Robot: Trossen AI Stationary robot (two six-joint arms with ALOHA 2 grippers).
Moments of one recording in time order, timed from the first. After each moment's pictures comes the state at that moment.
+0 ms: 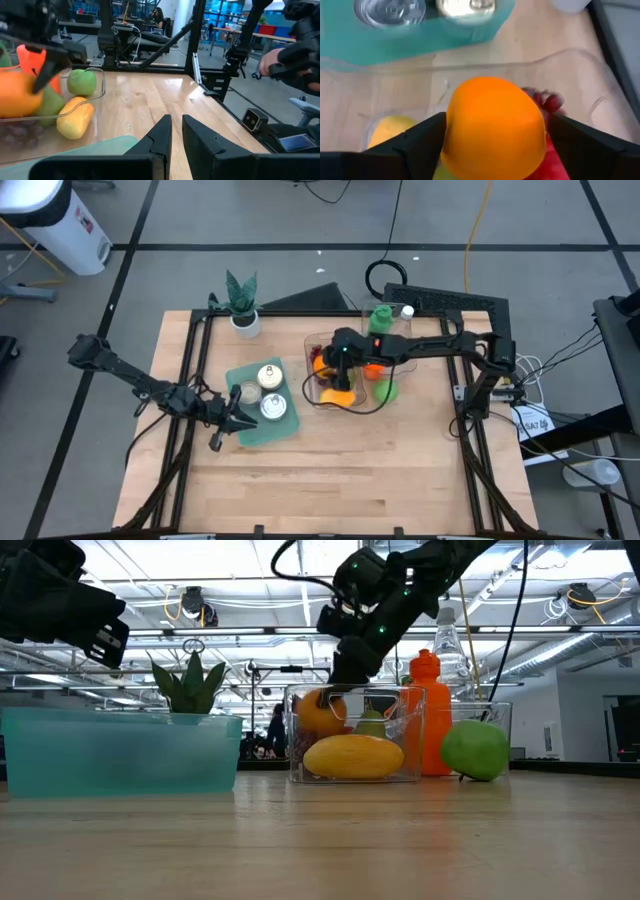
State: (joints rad) left arm -0.44 0.57 0.02 0.53 -0.18 -0.13; right arm -0.25 1.75 1.21 -0.20 -0.01 -0.27
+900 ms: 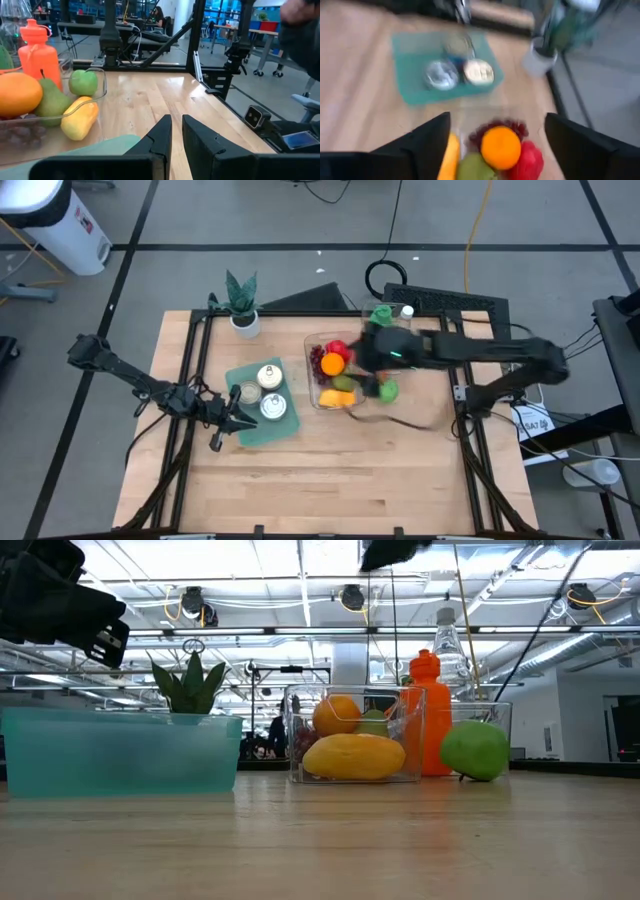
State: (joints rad) left arm -0.44 0.57 0.02 0.52 -0.18 -0.11; right arm -0.06 1.36 1.32 -0.53 0.13 -0.21
